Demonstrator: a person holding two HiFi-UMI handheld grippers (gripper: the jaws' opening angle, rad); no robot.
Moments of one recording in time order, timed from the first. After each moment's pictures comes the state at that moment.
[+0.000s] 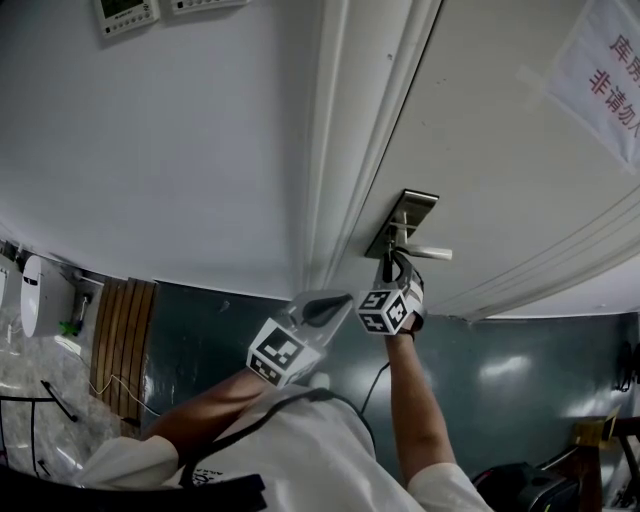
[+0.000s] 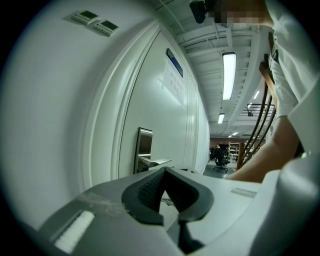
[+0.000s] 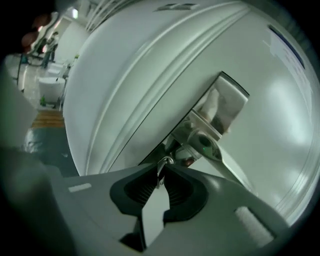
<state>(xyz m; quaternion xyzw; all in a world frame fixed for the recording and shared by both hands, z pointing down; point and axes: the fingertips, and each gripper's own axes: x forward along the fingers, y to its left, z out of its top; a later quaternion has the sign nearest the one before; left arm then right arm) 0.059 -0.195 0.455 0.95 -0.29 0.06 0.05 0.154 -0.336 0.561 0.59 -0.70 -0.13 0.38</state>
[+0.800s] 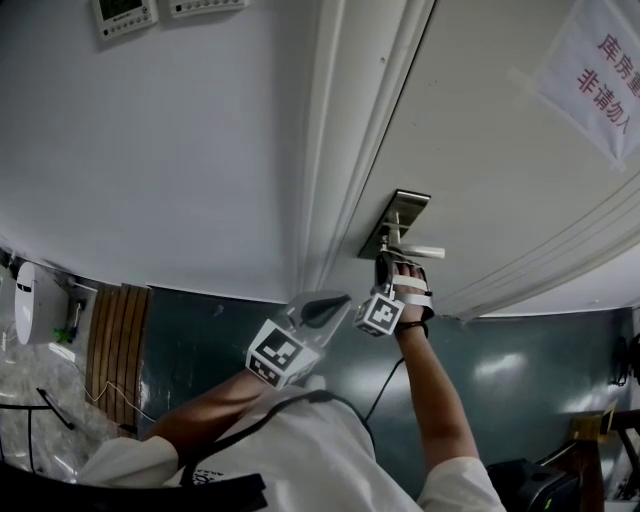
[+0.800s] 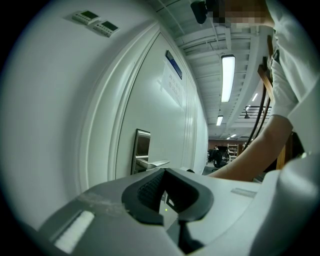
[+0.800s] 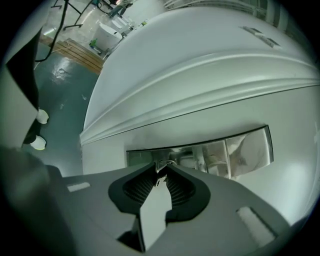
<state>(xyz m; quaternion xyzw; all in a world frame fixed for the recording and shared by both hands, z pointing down) 0.063 -0.192 0.451 0.96 -0.28 0.05 0.05 0.147 -0.333 0.569 0.44 -0.62 -0.34 0.56</state>
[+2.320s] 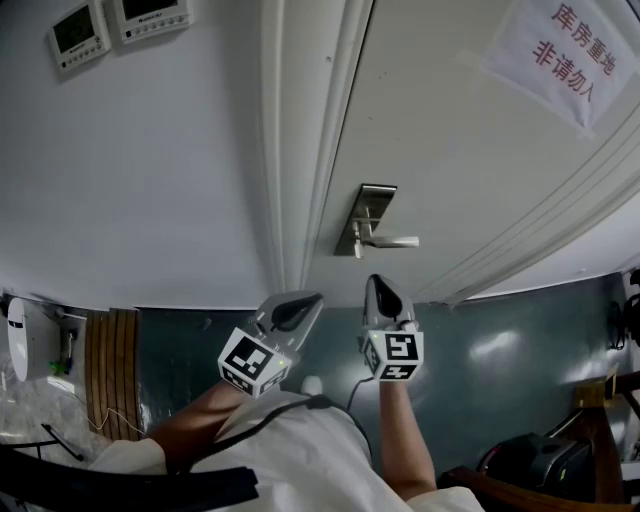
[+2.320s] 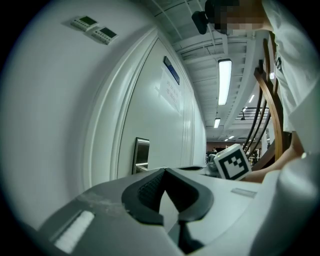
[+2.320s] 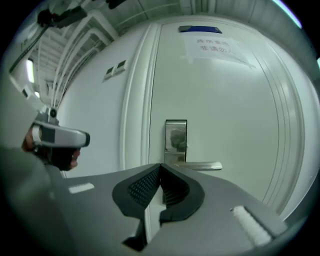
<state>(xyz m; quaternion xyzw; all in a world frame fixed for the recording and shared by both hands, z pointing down) 0.050 -0.185 0.424 0.96 -0.27 0.02 0.04 0.157 -0.227 0.460 0.62 -0.78 0.04 0.06</state>
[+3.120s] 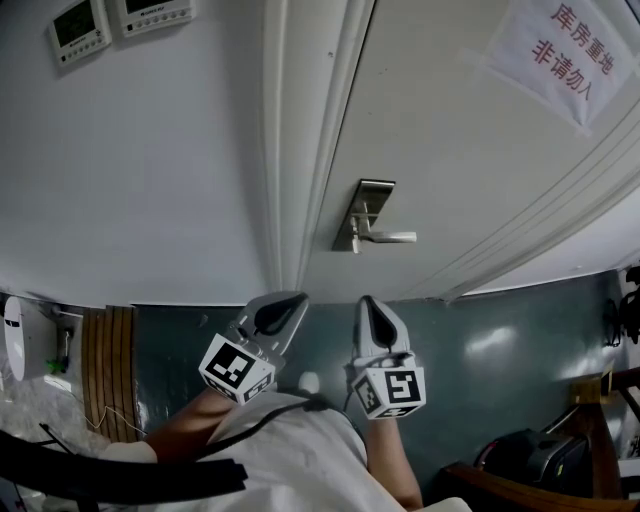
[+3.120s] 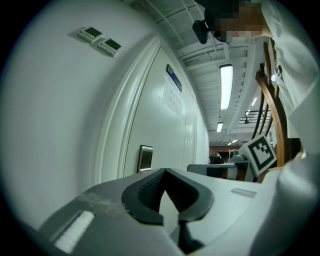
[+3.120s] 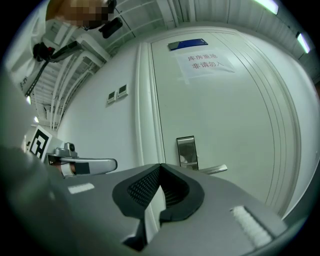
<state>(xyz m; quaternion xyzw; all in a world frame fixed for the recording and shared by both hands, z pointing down) 0.023 -0.173 0.403 0.96 -0.28 0.00 0.05 0.121 -0.163 0.407 0.62 -0.78 0.07 -0.04</state>
